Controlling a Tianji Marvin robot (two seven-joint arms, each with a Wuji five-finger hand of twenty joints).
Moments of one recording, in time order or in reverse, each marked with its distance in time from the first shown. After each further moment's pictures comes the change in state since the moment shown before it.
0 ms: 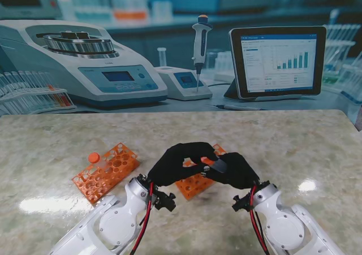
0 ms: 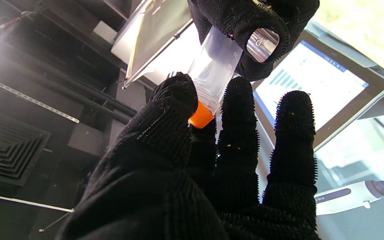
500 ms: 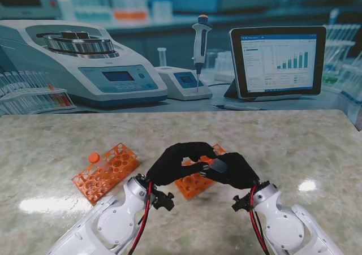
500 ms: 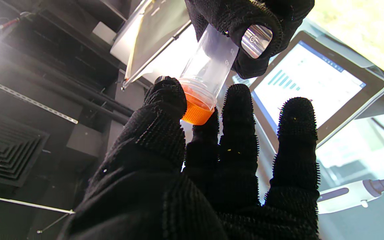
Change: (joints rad) left arm 0.003 0.003 -0.013 -0.002 -0.007 -0.001 -0.017; right arm -0.001 -0.002 0.002 0.000 -0.001 -0.001 0.000; left_hand -0.016 0.092 -0.128 0.032 -0.016 0.000 -0.048 -0.008 -0.012 0.014 0.008 -0.152 -0.096 -0.012 0.059 -0.265 -0.073 0.024 0.000 0.000; right_hand 0.000 0.000 0.000 0.000 0.000 0.000 -0.004 0.000 0.000 0.000 0.000 0.000 0.000 0.000 0.002 0.014 0.000 0.000 0.000 0.000
